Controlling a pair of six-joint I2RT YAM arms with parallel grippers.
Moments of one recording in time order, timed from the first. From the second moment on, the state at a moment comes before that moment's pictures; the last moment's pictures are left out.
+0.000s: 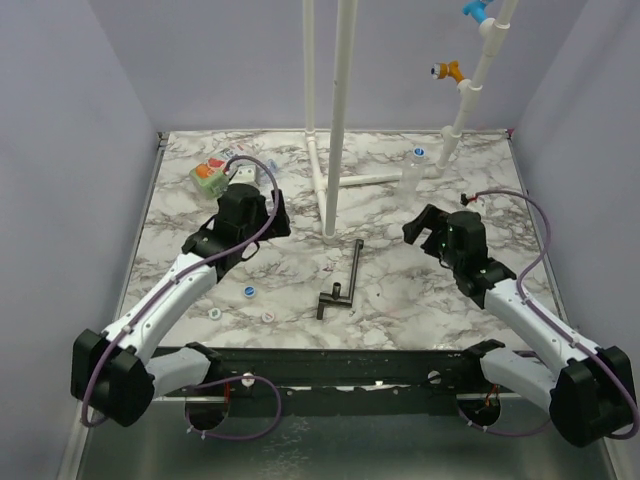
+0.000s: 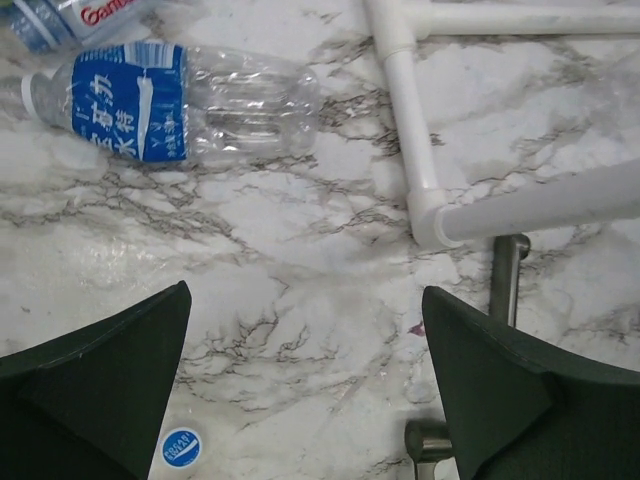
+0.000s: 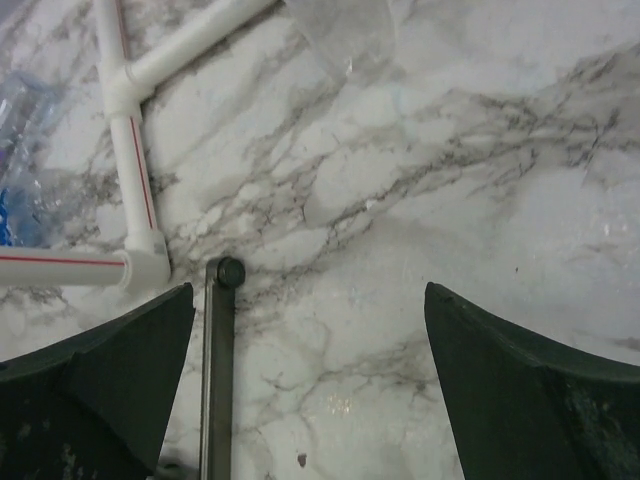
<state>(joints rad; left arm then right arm) -0.47 1.10 0.91 -0.34 -0.19 -0.44 0.35 1.02 0.57 0.00 0.22 0.61</state>
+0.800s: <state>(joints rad) -0.26 1.62 0.91 -0.13 -0.39 -1.53 0.35 0.94 0.57 -0.35 0.09 0.77</state>
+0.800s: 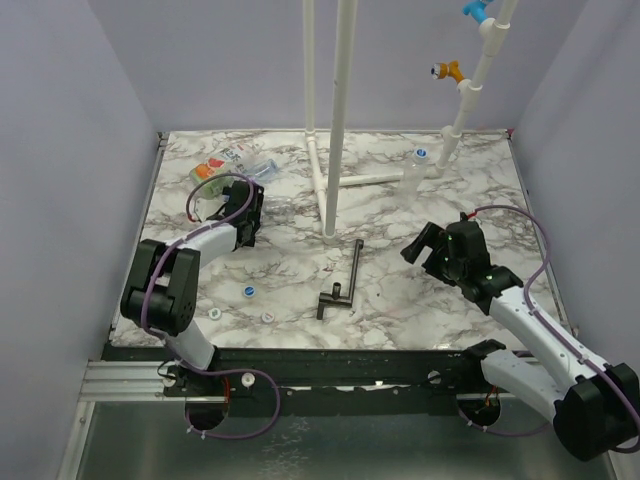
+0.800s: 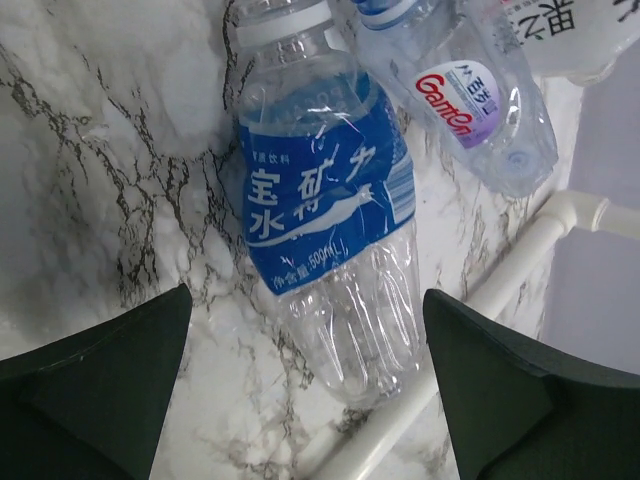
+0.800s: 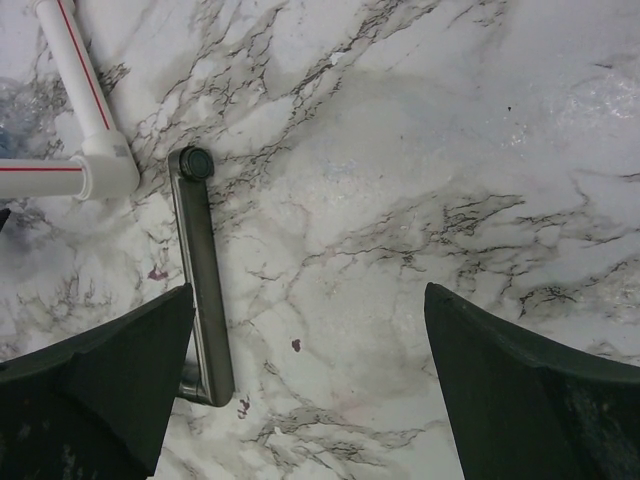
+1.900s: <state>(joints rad) -0.32 1.59 0.89 -0.10 -0.39 -1.32 0.35 0.93 0.64 -0.36 -0.03 0.64</state>
